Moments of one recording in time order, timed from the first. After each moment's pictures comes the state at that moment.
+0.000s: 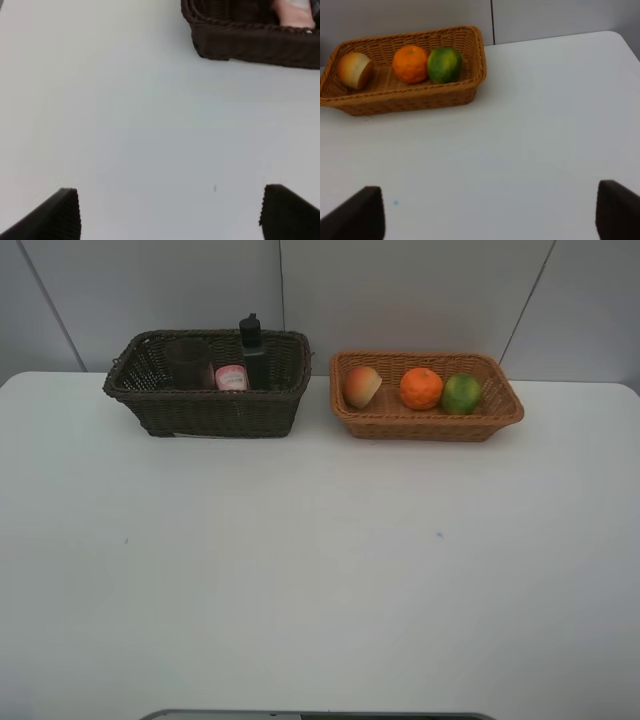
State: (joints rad) left arm 0.05 0.69 -0.73 0.01 0.83 -0.05; right arm -0.04 -0.01 -0.53 -0.05 1.06 0.07
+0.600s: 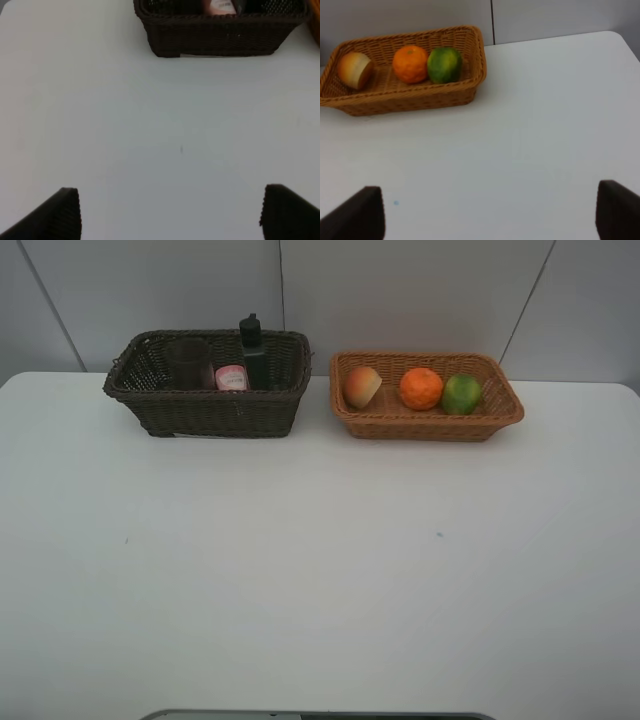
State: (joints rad) left arm -0.02 0.04 -0.68 -0.04 1.20 0.00; right arm -0.04 -0.01 -0.53 -0.05 1.06 0.07
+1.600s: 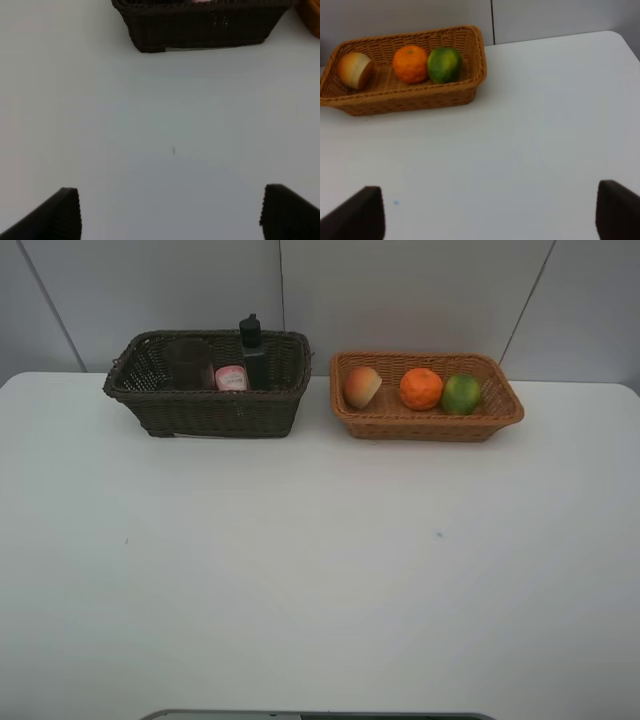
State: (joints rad) left arm -0.05 -0.01 -0.50 -0.07 1.07 0.06; right arm -0.04 -0.01 -0.53 -0.05 1.06 0.07
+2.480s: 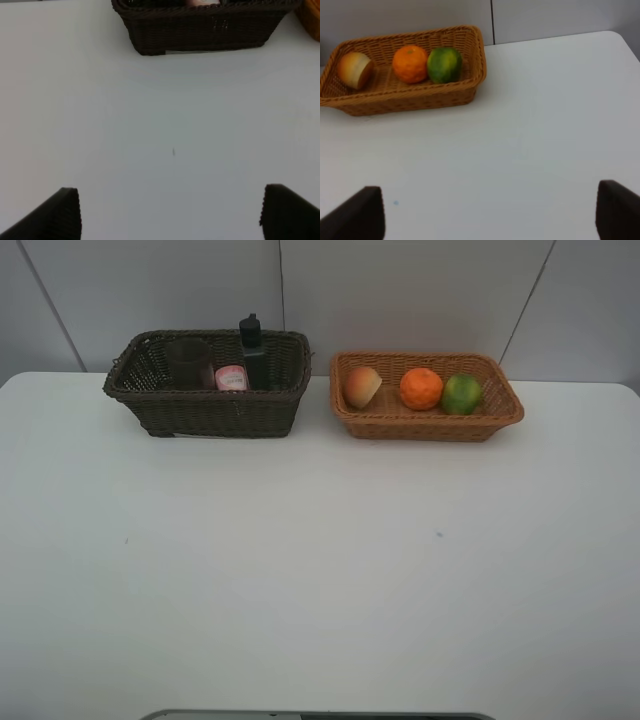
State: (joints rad) left arm -0.05 -0.01 -0.50 -0.07 1.06 0.06; right arm -0.04 -0.01 -0.53 -0.05 1.06 0.07
